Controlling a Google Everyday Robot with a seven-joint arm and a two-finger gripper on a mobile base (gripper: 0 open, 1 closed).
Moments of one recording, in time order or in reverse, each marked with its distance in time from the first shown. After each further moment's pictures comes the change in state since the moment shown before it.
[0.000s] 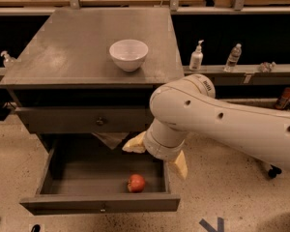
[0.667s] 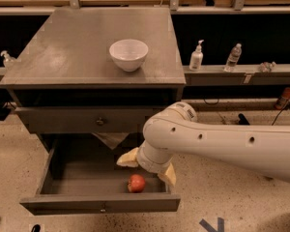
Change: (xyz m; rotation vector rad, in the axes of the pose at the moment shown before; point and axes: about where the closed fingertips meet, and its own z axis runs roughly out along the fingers) arm 0.002 -0.008 0.087 0.038 -0.002 -0.120
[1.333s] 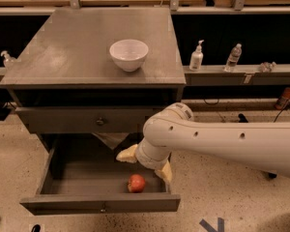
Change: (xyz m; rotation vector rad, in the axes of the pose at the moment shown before) arm 0.020 -0.007 0.021 0.029 0.008 0.030
